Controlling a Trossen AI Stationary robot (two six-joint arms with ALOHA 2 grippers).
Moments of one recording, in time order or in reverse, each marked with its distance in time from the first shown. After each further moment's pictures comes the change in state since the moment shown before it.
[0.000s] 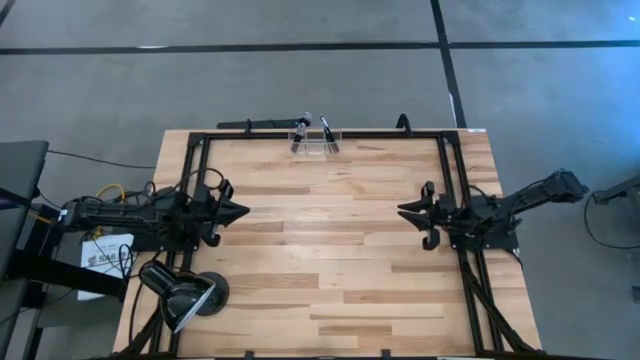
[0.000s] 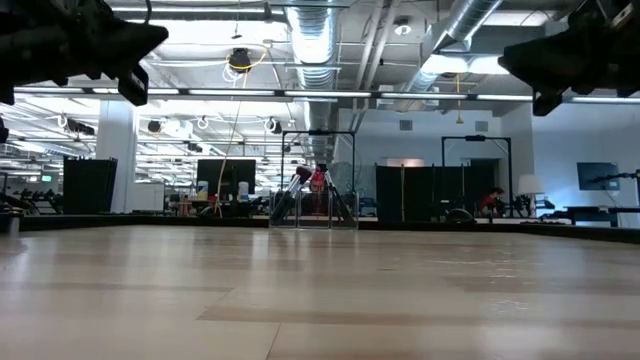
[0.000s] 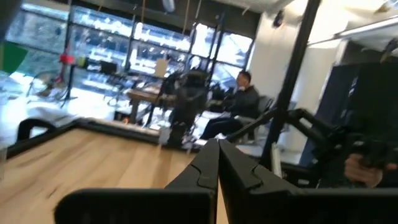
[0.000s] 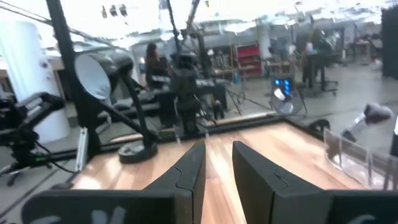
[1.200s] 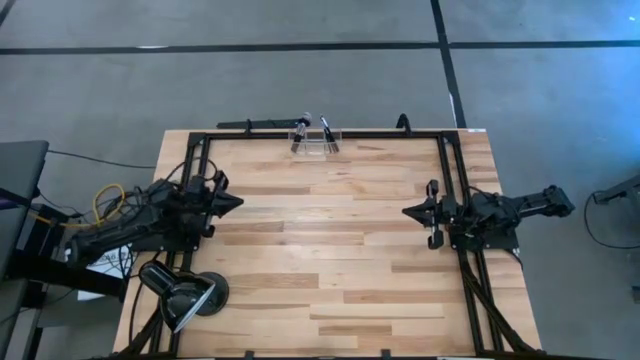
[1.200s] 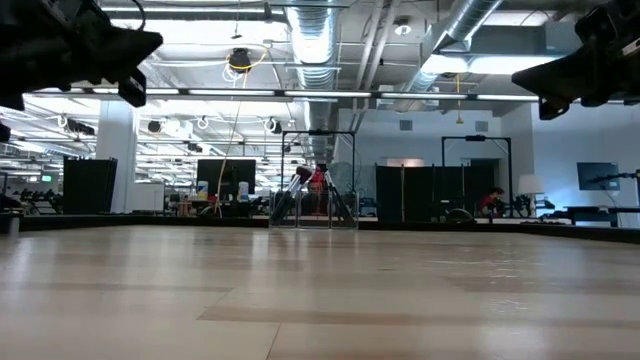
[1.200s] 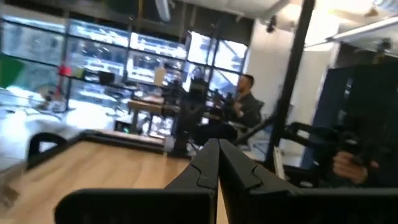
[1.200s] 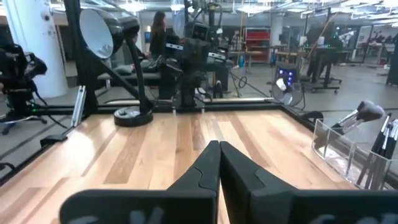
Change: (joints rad) left arm 0.392 -0.180 0.001 -0.140 0.399 -0.063; right arm -0.093 -0.295 0.034 -0.438 -0.129 -0.097
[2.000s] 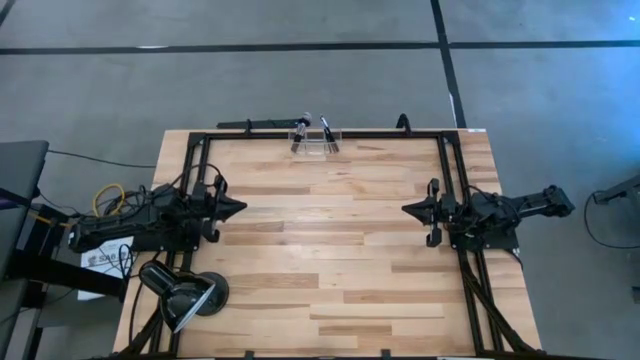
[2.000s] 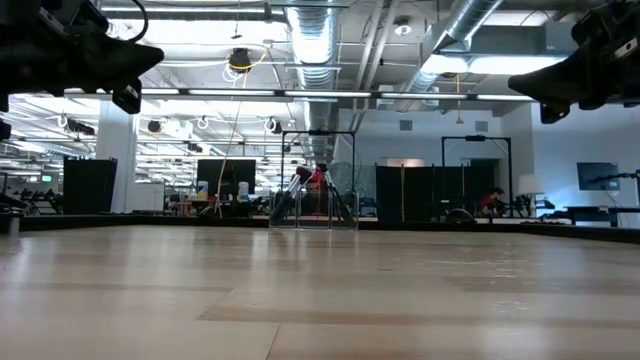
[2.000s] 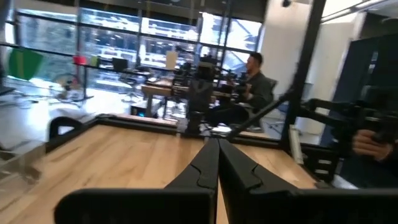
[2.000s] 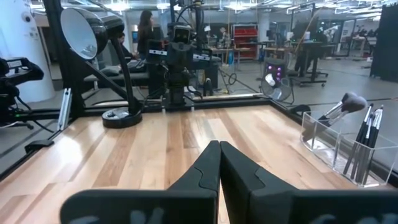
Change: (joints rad) left arm -0.213 -0.048 0.000 -0.150 -0.256 0.137; right arm -0.001 0.000 -0.002 -0.015 0.050 0.032
